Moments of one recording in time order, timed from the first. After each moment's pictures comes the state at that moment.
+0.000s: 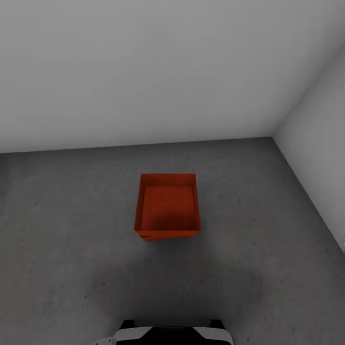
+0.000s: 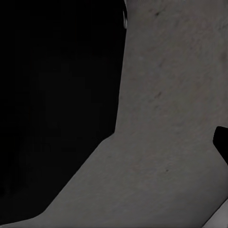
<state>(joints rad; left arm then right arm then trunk) -0.49 0.00 0.01 0.00 0.21 0.18 0.22 -0.37 0.10 0.59 0.03 -0.52 -0.05 -0.31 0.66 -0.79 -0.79</state>
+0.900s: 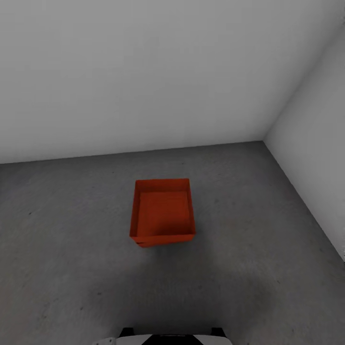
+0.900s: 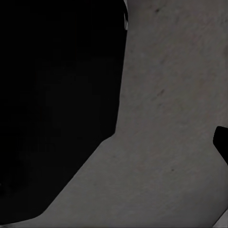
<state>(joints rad) -0.49 -0.01 0.01 0.00 0.21 0.18 0.22 -0.35 0.10 0.59 0.03 -0.51 -0.05 -0.30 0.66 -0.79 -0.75</state>
